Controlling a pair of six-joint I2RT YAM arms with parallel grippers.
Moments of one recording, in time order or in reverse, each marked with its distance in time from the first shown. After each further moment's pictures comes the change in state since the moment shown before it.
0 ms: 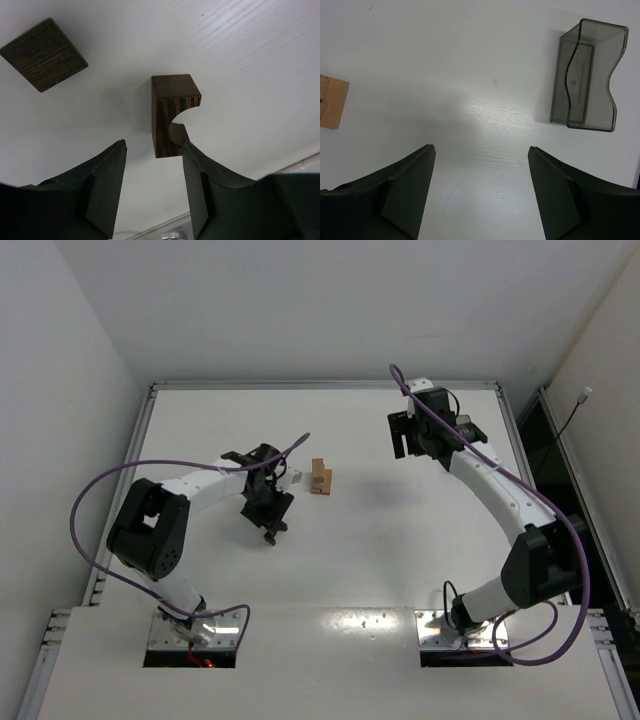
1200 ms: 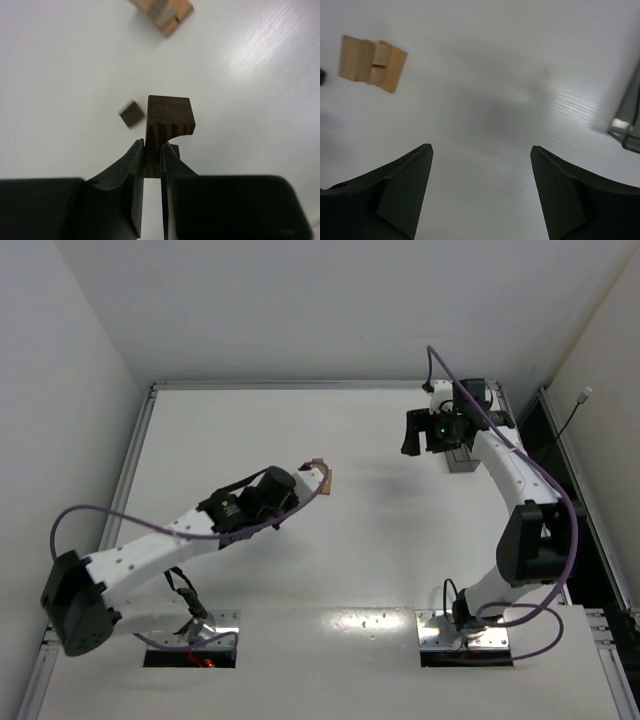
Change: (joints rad) left arm -0.344 -0.444 -0.130 0.245 -0.423 0.107; right arm -0.239 0.089 0.056 -0.094 -0.508 -0.072
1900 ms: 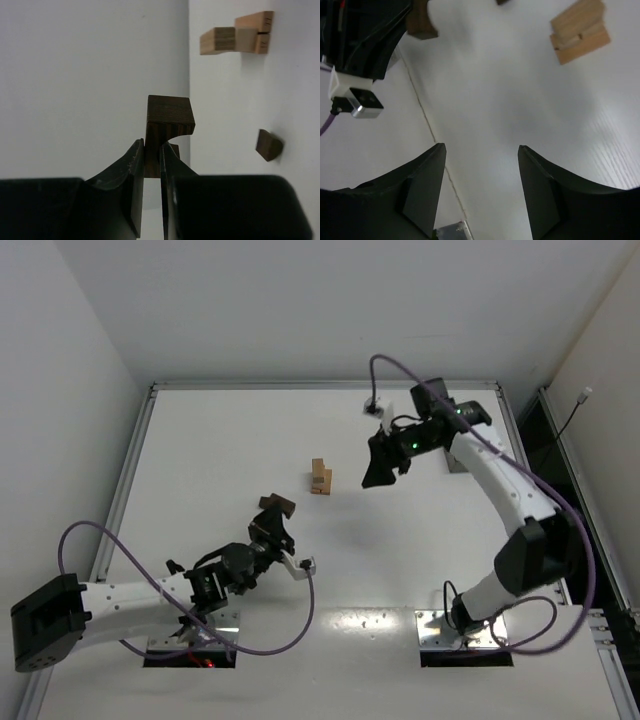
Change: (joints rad) left arm -0.290 -0.401 -0.795 1.079 -0.257 1.258; right arm 0.158 0.036 0.201 -0.412 -0.555 -0.344
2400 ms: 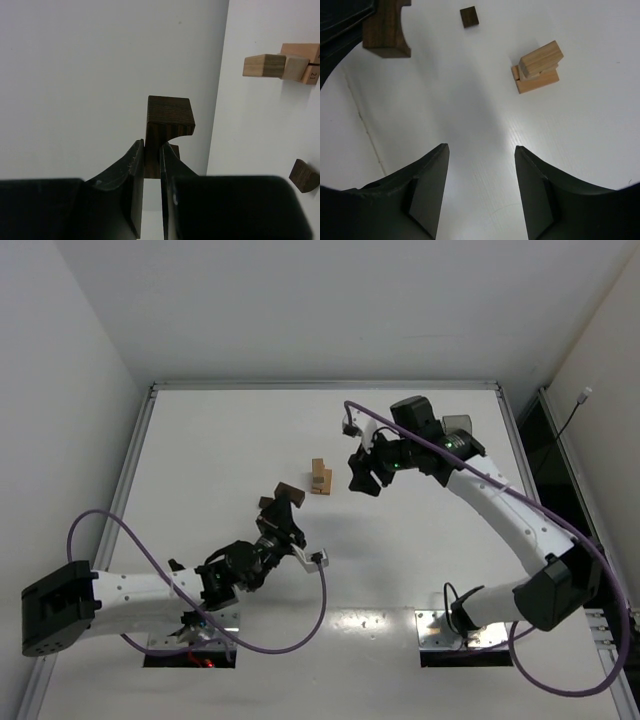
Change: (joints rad) left arm -0.063 0.142 0.111 0.212 -0.087 0.060; right arm 0.282 -0.236 -0.201 0.291 0.343 0.011
